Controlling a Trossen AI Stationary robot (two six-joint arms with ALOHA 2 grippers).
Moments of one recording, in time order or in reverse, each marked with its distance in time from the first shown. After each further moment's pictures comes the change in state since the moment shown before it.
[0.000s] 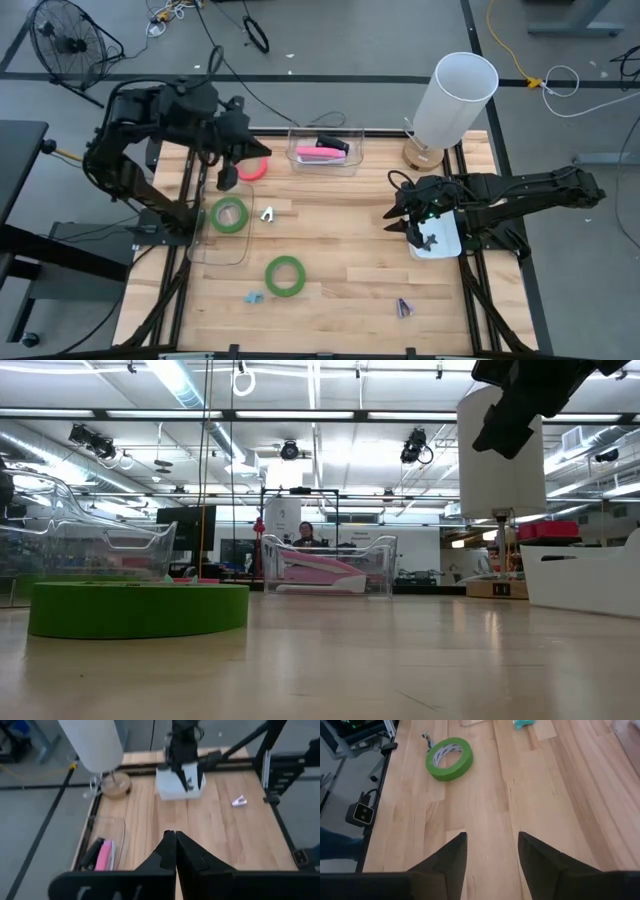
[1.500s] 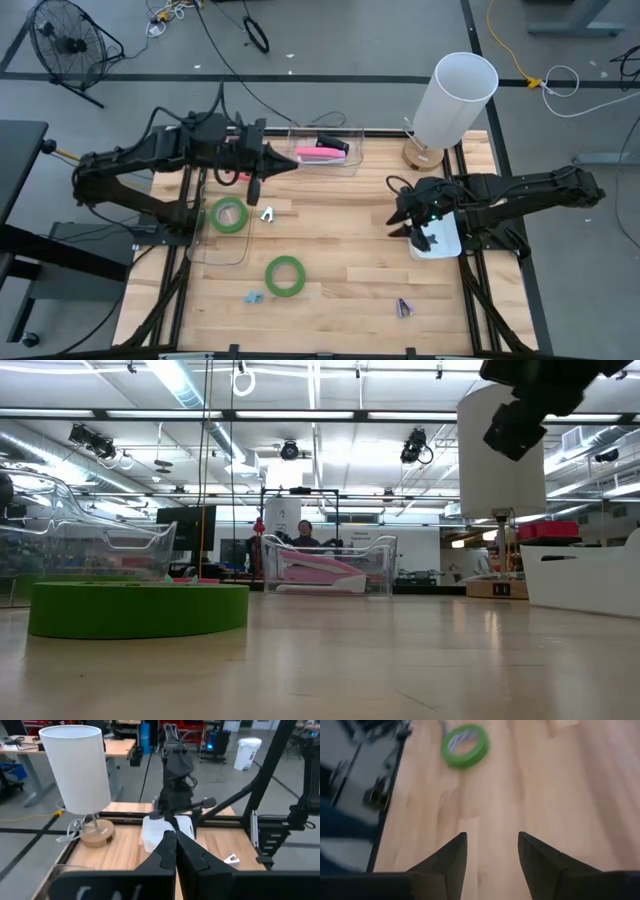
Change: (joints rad) left arm -0.017 -0.307 -0.862 0.903 0.051 -0.131; right arm 0.016 0.000 0.000 -0.047 -0.090 -0.033
